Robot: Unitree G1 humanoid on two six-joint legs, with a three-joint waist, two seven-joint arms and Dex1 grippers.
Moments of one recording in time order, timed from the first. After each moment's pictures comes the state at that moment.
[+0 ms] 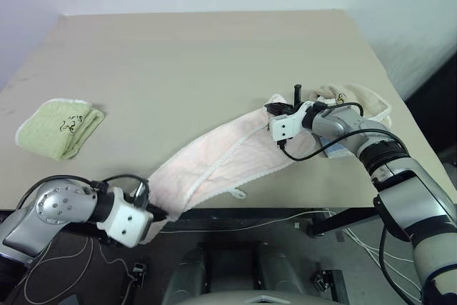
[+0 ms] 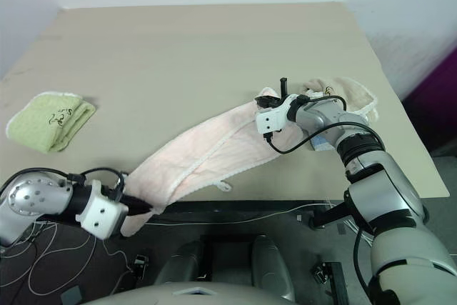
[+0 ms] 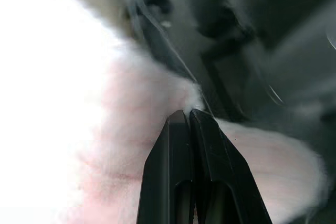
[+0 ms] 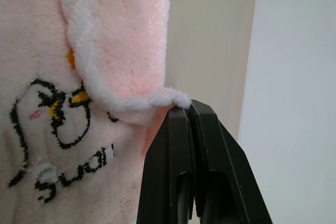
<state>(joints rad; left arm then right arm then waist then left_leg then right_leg) 0.01 1.06 -0.08 -0.16 -0.14 -0.34 -1.17 -0.98 -0.62 0.53 0.94 -0.72 -0.70 0.21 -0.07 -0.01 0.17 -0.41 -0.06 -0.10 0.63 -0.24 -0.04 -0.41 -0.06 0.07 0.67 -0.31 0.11</state>
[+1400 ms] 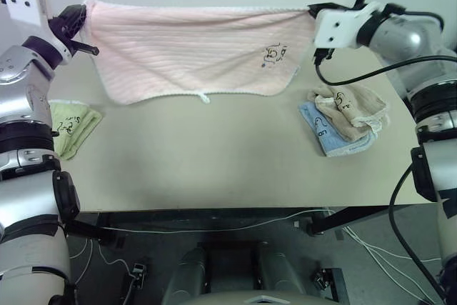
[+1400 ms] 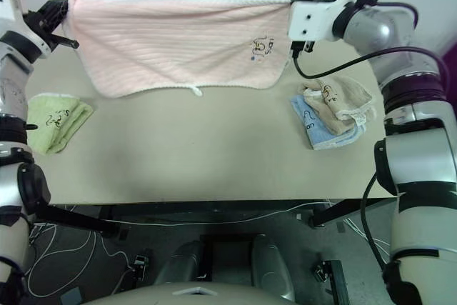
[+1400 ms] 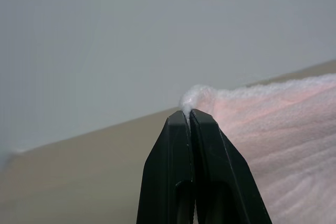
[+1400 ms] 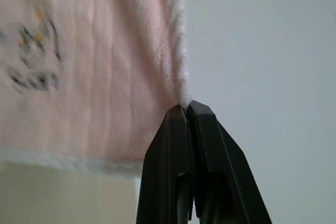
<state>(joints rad) -0.98 0.78 0.27 0.77 -0.34 0.07 -0.68 -1.25 -0.80 0.25 0.85 -0.34 -0.60 0.62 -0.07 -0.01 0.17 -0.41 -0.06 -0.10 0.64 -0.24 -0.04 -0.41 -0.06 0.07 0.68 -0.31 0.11</state>
